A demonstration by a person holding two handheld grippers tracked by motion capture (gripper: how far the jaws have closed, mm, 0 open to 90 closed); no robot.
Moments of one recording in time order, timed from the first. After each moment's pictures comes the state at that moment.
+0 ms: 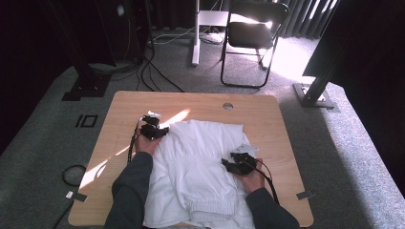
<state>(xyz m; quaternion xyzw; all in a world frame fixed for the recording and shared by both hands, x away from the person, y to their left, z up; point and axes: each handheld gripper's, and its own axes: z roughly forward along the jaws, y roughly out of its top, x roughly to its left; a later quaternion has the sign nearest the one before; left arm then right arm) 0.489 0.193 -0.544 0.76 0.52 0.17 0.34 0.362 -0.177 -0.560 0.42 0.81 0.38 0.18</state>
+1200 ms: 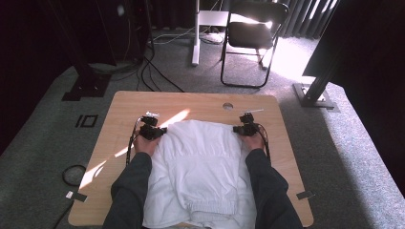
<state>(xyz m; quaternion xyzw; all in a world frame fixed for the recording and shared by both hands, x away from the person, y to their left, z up) 0.484 0.199 -0.539 0.75 0.53 0.14 0.36 0.507 -0.208 -0.538 0.54 0.76 0.34 0.11</state>
